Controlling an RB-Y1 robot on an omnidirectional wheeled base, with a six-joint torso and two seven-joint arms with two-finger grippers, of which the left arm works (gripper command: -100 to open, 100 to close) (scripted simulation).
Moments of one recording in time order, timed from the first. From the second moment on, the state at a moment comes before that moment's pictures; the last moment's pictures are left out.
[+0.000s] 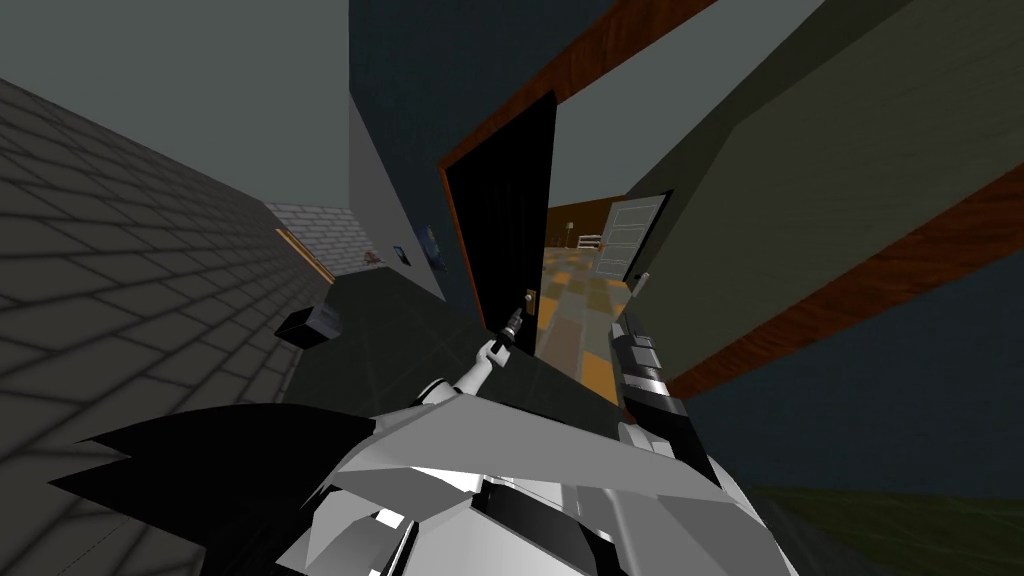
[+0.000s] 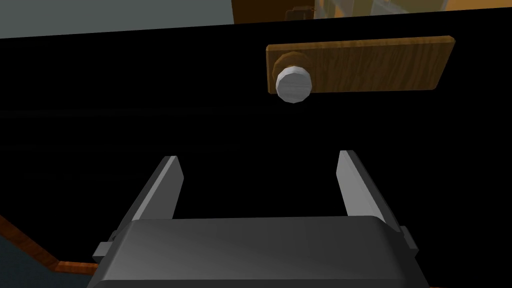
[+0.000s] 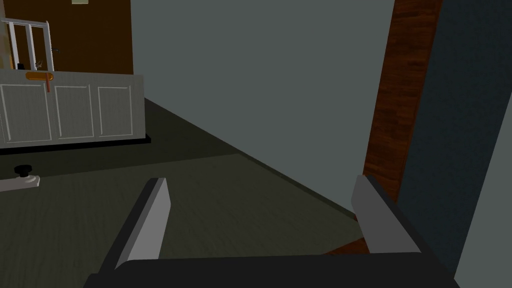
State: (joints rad) arm -0.33 0.09 -0.21 -0.91 -0.05 -0.46 0.20
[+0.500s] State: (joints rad) arm -0.39 0.09 -0.23 -0.82 -0.05 -0.46 0.23
